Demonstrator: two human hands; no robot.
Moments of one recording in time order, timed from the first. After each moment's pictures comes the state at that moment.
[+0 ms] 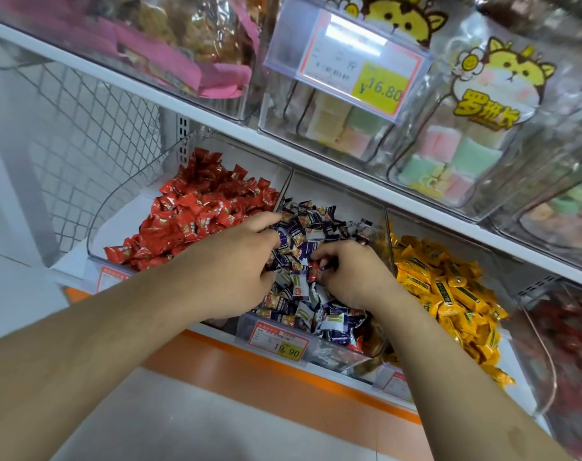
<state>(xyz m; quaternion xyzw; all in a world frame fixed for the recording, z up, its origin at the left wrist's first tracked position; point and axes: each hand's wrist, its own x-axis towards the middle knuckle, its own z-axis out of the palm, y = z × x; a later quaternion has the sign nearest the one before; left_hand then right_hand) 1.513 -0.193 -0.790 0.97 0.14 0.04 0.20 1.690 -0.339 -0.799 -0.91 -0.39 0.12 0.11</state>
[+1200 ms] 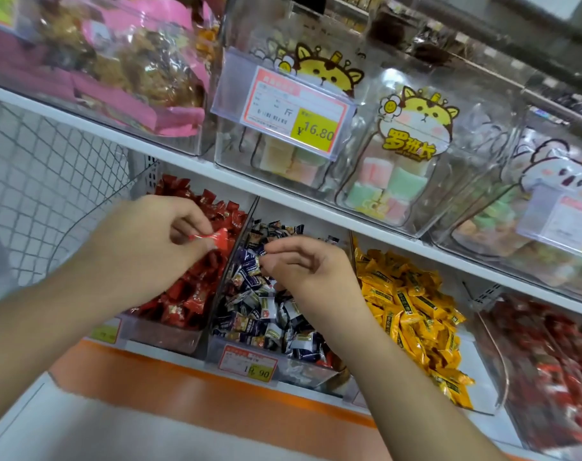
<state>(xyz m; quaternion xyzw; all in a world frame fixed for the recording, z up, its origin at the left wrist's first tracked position) 1.489 -0.165 -0.750 0.88 0.26 0.24 0.33 1.627 -0.348 -0.755 -0.74 -0.31 0.21 0.56</state>
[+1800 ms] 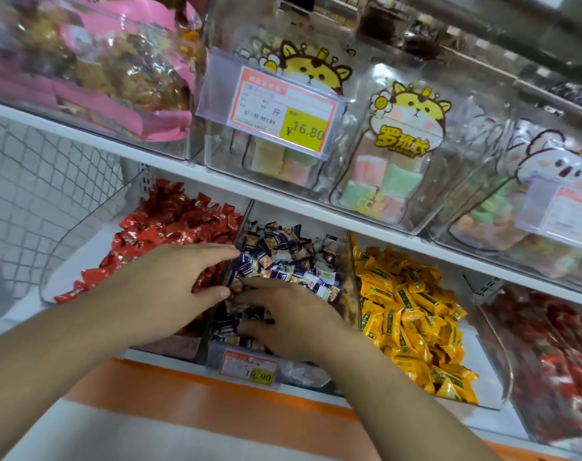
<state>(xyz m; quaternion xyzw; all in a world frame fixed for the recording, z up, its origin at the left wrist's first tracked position) 1.493 -0.170 -0.775 0.96 0.14 0.09 0.23 1.635 -0.341 -0.792 -0.83 -0.53 0.15 0.05</state>
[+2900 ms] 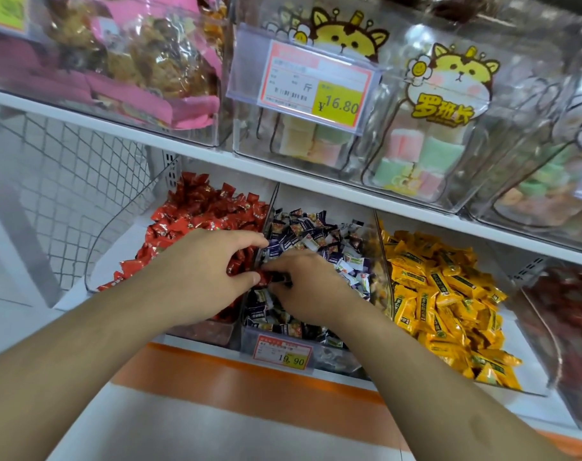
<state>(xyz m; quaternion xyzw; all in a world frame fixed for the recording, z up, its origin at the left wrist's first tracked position) 1.497 -0.171 -0.776 0.95 0.16 0.10 0.24 1.649 -0.313 -0.818 -0.84 -0.51 0.08 0.16</state>
